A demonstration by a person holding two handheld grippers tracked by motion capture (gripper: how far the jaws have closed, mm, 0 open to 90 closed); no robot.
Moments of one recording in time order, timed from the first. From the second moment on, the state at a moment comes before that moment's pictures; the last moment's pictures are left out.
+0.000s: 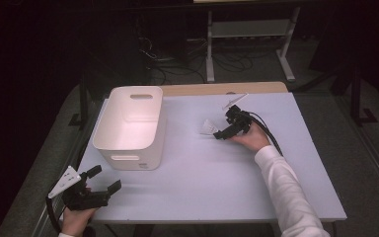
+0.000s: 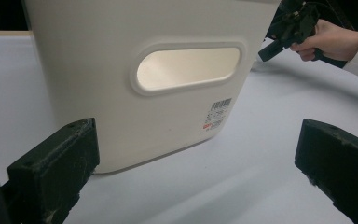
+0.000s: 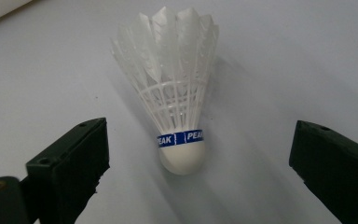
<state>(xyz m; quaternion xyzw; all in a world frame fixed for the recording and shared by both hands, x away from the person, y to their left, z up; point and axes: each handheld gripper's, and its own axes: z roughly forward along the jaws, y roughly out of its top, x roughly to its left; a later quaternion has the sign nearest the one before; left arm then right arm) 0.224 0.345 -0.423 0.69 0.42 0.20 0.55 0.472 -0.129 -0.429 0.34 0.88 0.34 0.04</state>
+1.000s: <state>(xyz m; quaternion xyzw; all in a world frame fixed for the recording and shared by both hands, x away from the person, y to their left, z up) 0.225 0.344 -0.423 0.69 0.42 0.20 0.55 0.476 -0.126 -0.438 0.29 0.90 0.33 0.02</state>
